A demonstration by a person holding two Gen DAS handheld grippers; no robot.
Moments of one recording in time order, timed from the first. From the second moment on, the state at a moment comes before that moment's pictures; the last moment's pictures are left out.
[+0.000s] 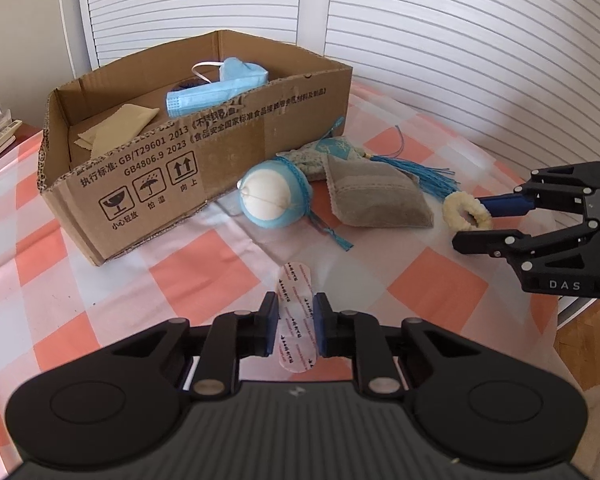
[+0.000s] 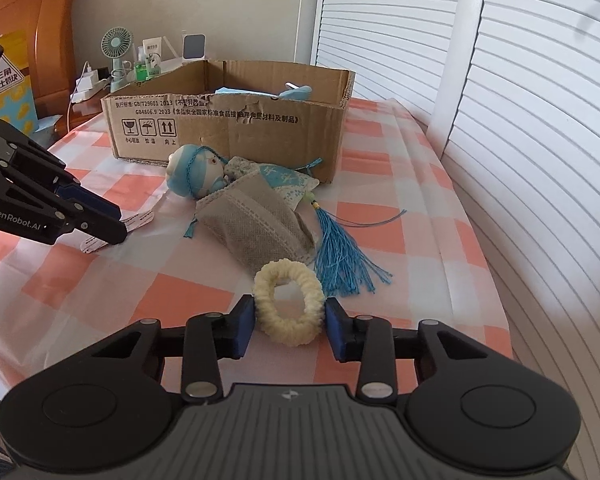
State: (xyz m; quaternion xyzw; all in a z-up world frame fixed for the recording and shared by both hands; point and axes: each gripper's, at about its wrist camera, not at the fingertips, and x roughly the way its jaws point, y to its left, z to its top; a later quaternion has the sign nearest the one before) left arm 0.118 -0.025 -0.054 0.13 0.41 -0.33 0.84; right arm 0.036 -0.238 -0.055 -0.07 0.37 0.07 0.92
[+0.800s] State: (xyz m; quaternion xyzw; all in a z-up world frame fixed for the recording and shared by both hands) left arm 0.117 -0.019 0.008 0.13 0.38 -0.33 0.86; right arm 0.038 -0.229 -0.013 -0.09 0.33 0.13 0.93
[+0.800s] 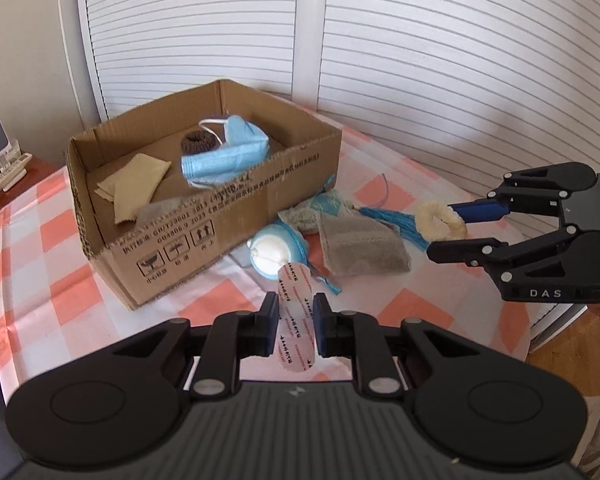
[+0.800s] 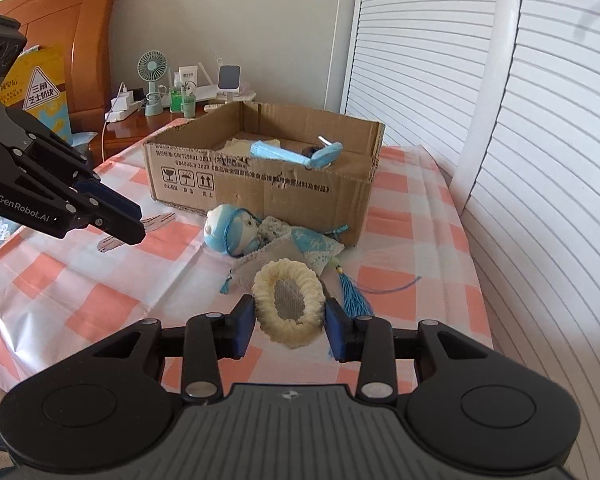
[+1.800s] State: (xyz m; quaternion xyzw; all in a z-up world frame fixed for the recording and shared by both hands) left arm 0.206 -0.019 0.037 0.10 0.35 -0.18 0.91; right arm 0.095 -0.221 0.027 -0.10 0.28 0.14 0.94
